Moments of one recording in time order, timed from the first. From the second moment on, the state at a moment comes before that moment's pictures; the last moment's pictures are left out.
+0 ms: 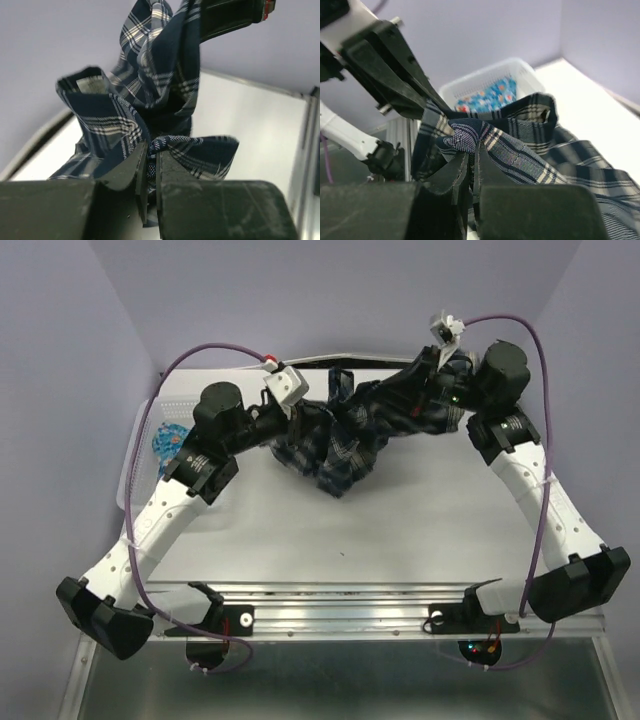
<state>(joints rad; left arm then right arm) -0.54 1.16 1.30 -0.12 0.51 0.08 0.27 1.34 1.46 0.09 -0.94 0.34</state>
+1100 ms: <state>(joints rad) -0.34 1.09 1.29 -0.11 0.17 0.09 0.03 1.27 1.64 -0.37 -0.64 -0.05</state>
